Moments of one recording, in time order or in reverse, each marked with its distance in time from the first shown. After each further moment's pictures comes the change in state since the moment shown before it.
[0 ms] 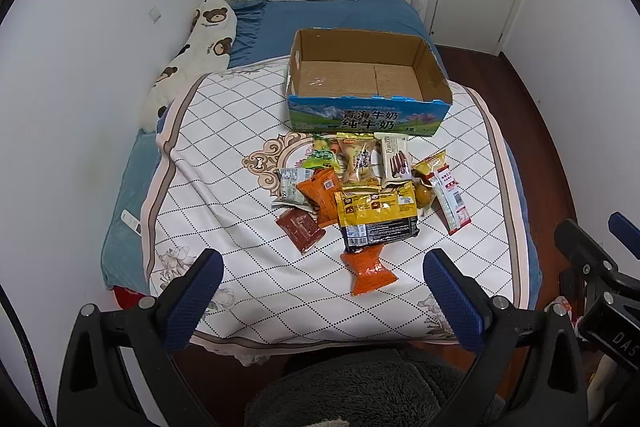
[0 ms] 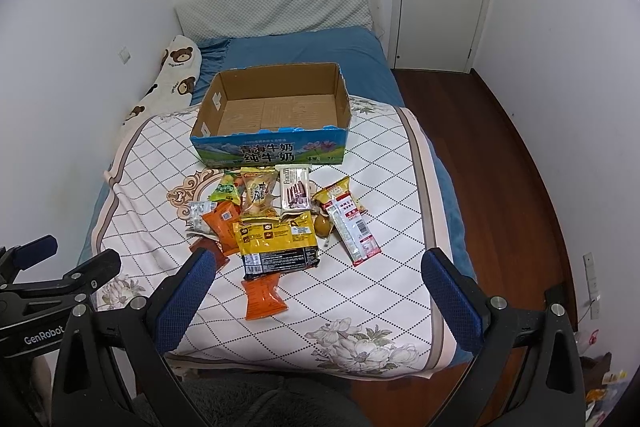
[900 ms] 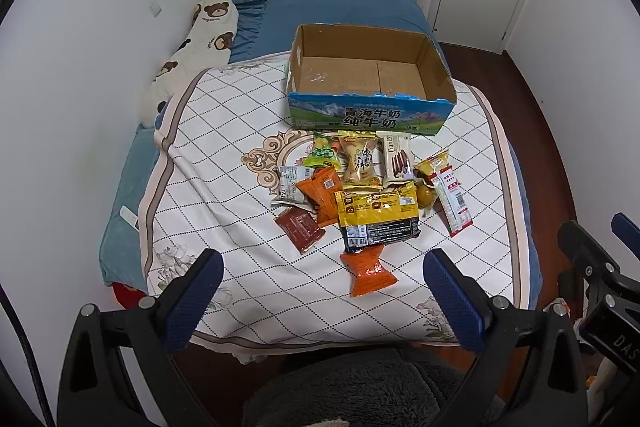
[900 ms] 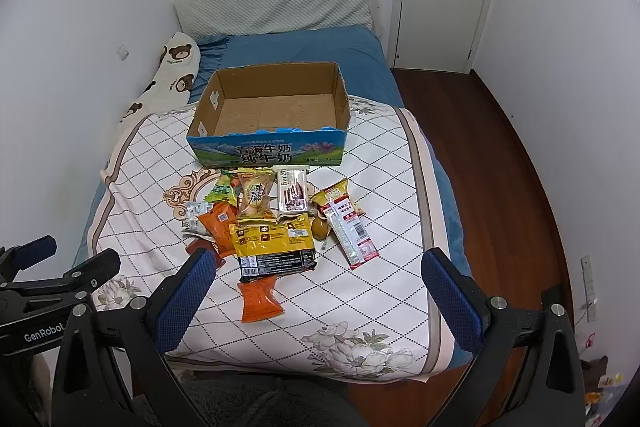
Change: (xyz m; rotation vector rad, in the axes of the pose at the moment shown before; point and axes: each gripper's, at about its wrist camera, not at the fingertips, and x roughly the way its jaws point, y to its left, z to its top) left arm 0.005 0.003 0.000 0.000 0.011 0.001; right arm 0.010 -0.003 0.005 -0.009 0.005 -0.010
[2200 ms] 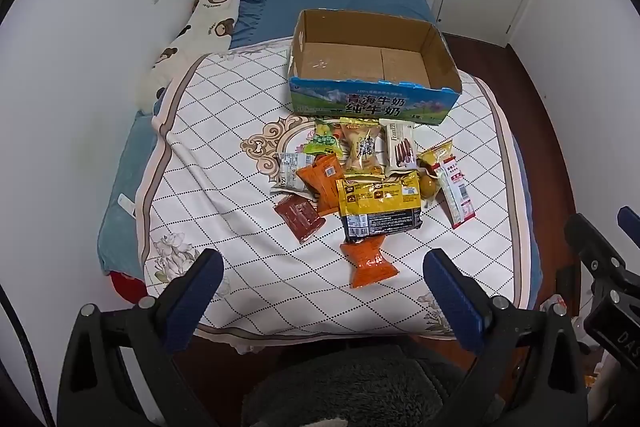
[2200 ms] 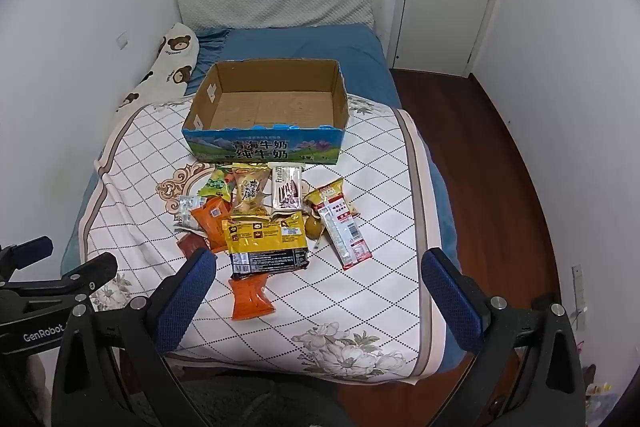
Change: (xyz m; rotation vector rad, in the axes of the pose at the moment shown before) left arm 0.011 0.003 -0.001 -0.015 0.049 -0.002; right arm 0.005 0.005 0.002 -0.044 0.009 -0.029
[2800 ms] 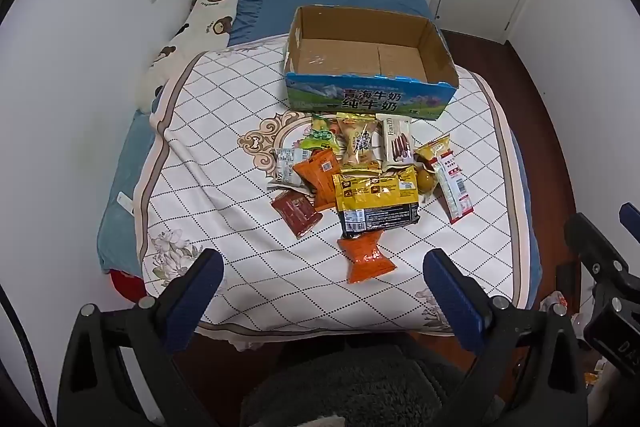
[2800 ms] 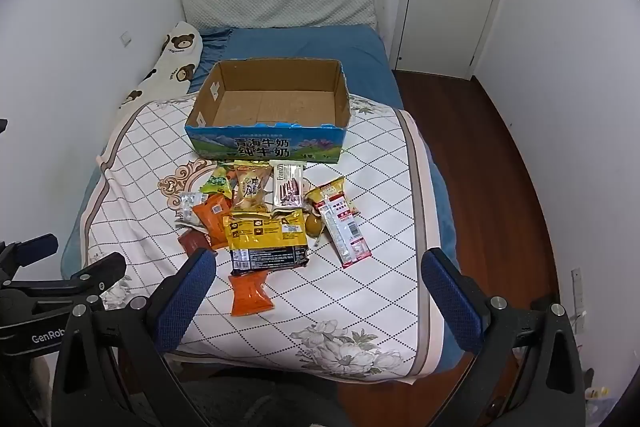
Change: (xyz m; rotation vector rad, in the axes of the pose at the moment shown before) left arm 0.000 -0.010 -0.006 0.003 -0.005 0.005; right arm -0.002 0.000 -0.001 -0.008 0.000 -0.007
